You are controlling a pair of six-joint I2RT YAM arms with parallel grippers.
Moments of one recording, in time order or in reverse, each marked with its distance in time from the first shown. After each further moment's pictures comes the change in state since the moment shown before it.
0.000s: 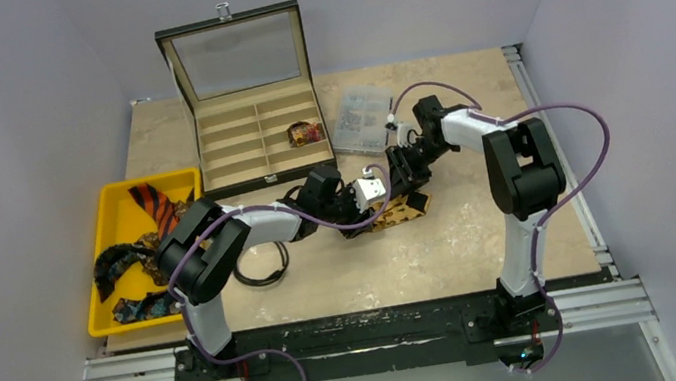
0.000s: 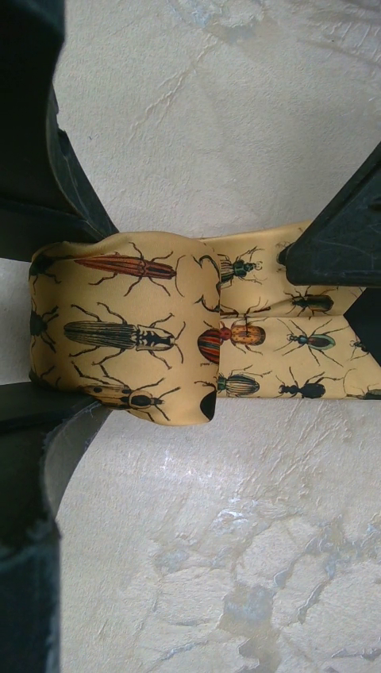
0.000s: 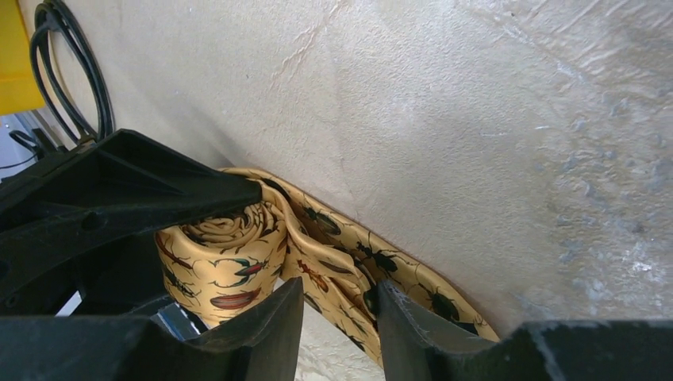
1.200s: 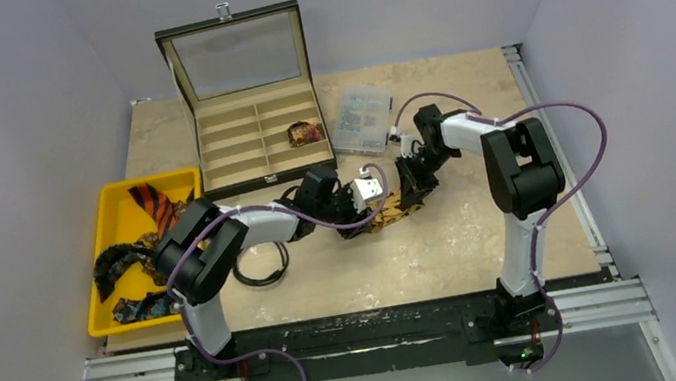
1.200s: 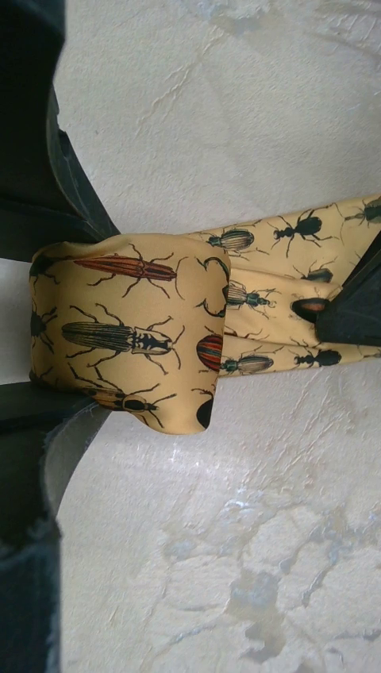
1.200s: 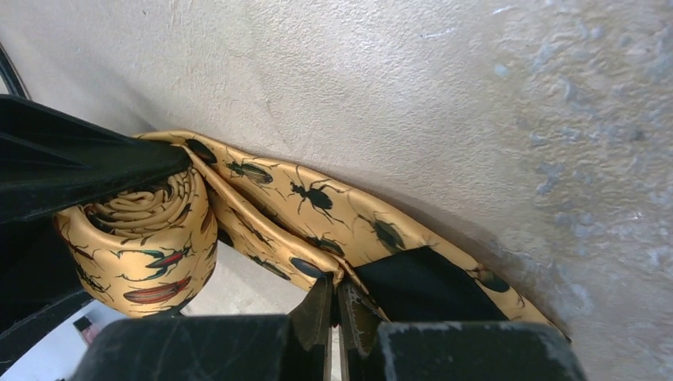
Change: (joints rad) left arm 0.010 0.000 -0.002 0.011 0.031 -0.002; right arm -0.008 0.008 -0.047 -0.055 0.136 -0.012
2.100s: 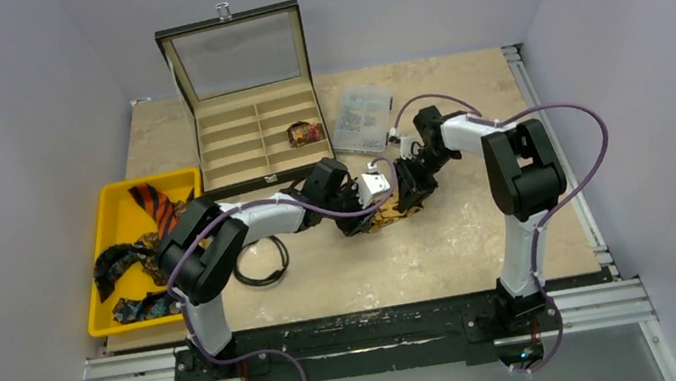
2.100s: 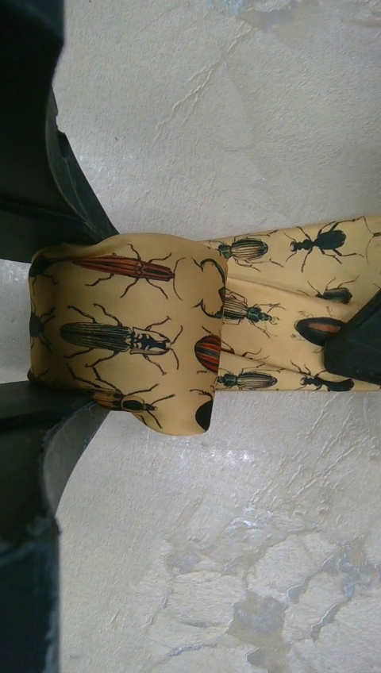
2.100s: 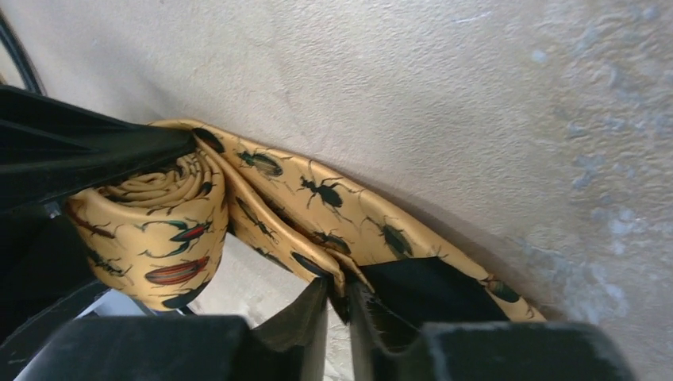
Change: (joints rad) left arm -0.015 0.001 0.108 -0.240 -0.089 -0.006; right arm 0.008 -0.008 -0.016 0.010 -0.016 0.012
